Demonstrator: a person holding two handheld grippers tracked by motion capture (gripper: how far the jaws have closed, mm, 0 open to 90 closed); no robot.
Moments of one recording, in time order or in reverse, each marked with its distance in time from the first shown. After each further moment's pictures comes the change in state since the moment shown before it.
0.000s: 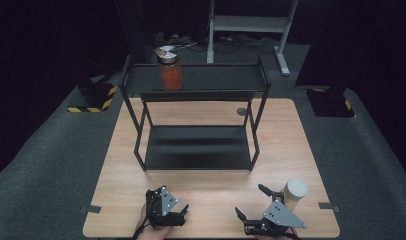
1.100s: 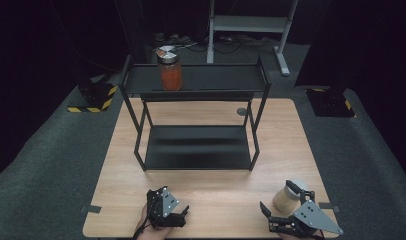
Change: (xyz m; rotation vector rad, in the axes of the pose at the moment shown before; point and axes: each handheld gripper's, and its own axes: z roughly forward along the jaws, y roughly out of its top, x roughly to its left) left arm -0.001 0.000 0.000 0.000 -0.010 0.029; right arm -0.022 0.008 -0.047 -0.055 -0.121 0.007
